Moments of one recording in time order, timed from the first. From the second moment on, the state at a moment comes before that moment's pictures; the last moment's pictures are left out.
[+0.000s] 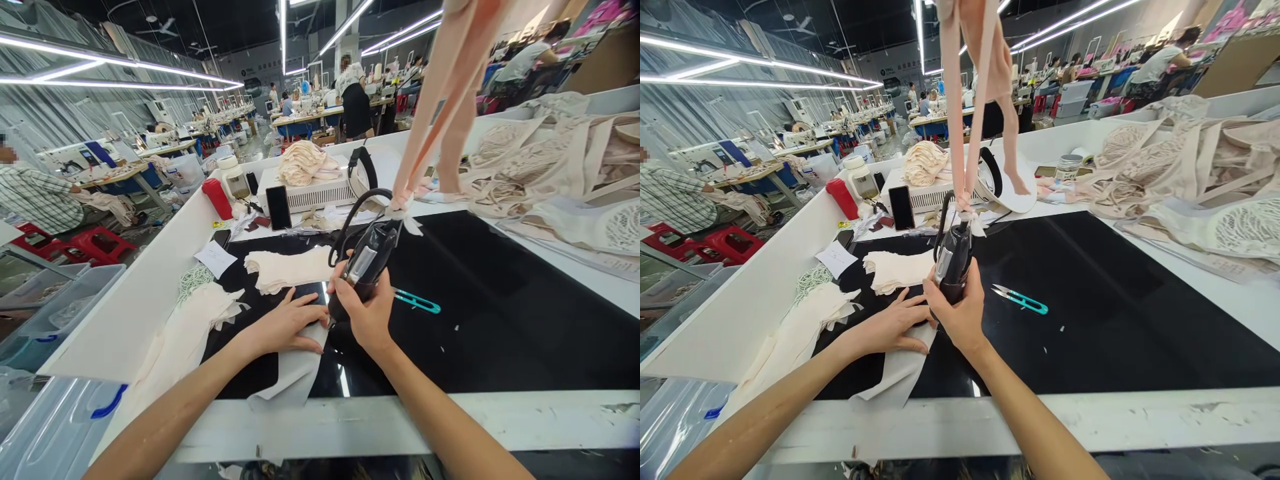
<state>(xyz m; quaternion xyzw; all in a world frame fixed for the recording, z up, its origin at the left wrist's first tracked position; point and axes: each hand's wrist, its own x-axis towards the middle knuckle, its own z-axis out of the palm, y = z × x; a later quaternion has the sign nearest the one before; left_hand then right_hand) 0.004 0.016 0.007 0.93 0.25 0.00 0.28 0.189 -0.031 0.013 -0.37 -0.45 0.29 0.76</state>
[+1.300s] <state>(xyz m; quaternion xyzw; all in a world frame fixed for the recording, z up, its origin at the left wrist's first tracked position) 0.005 0.020 0.002 0.94 0.22 0.01 0.27 0.180 -0.054 0.006 -0.35 -0.44 0.35 0.75</state>
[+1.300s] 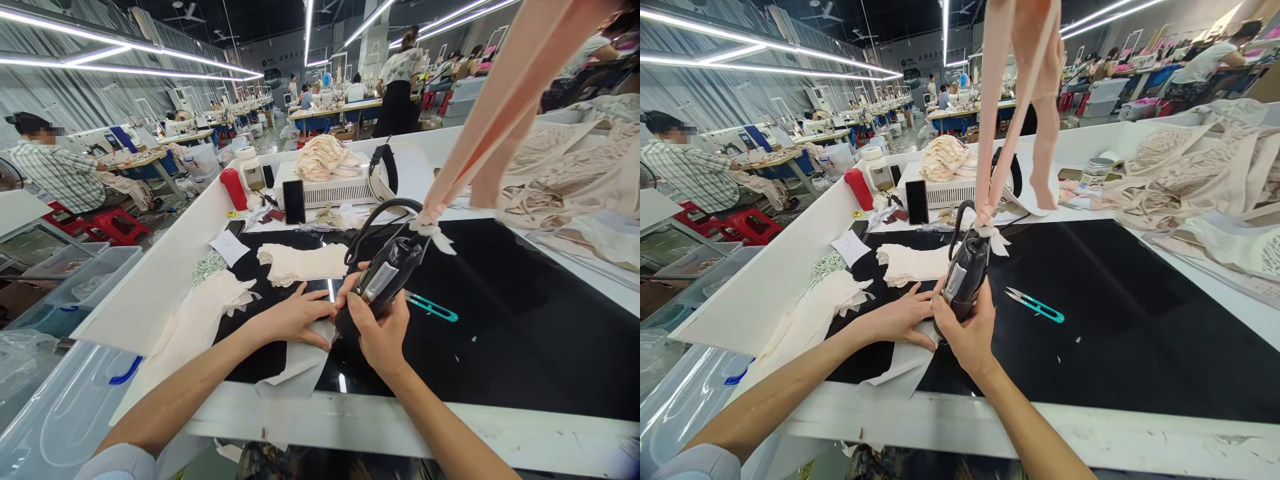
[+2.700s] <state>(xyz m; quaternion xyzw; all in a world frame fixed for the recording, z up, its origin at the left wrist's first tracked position) -0.038 -0.051 -0.004 0.97 0.18 0.13 0.09 0.199 -0.059 0.025 -0.31 -0.43 0.35 0.77</state>
